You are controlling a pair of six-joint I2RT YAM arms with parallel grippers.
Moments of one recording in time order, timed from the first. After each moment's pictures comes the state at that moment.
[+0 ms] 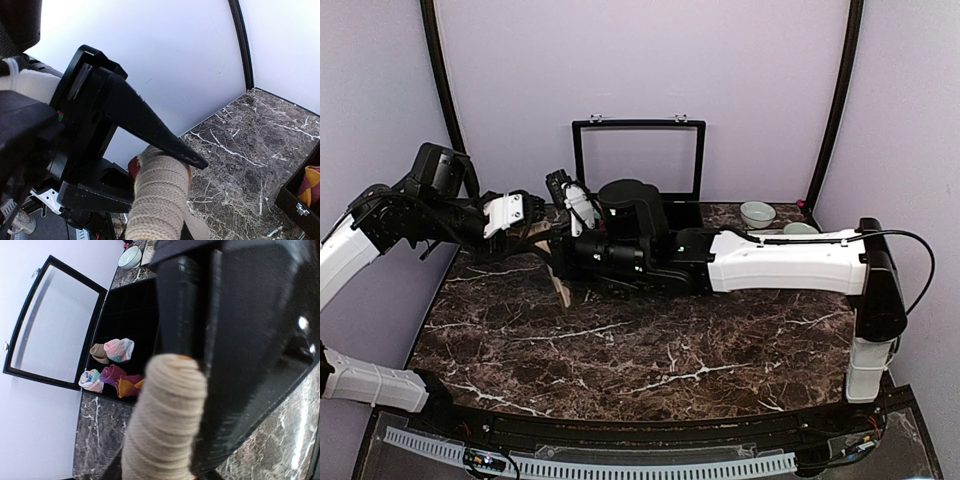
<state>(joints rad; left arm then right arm) -0.59 1.09 1.29 -0.88 0.19 0.87 1.23 1.93 1.66 0.13 -0.04 0.37</state>
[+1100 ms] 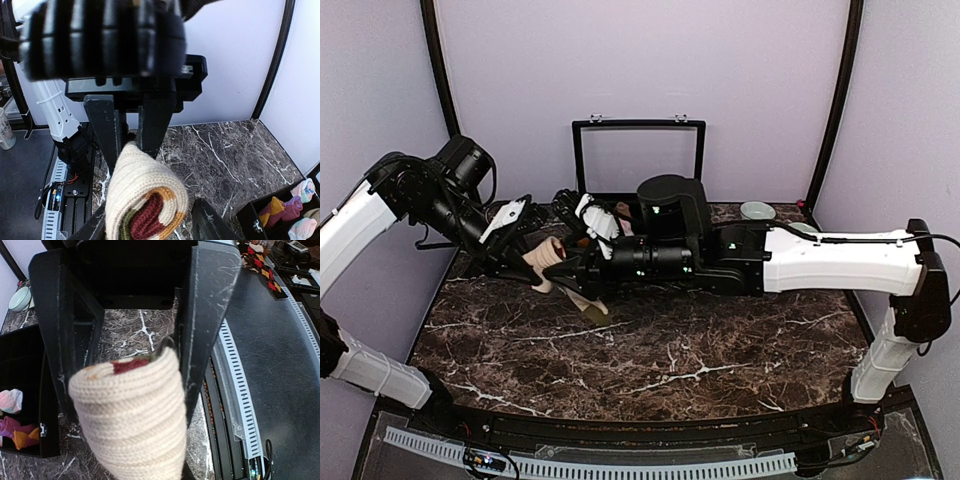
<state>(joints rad) -0.61 1.26 1.51 -1.31 0.69 0.91 1.23 1.70 1.47 0.02 -0.17 -0.09</state>
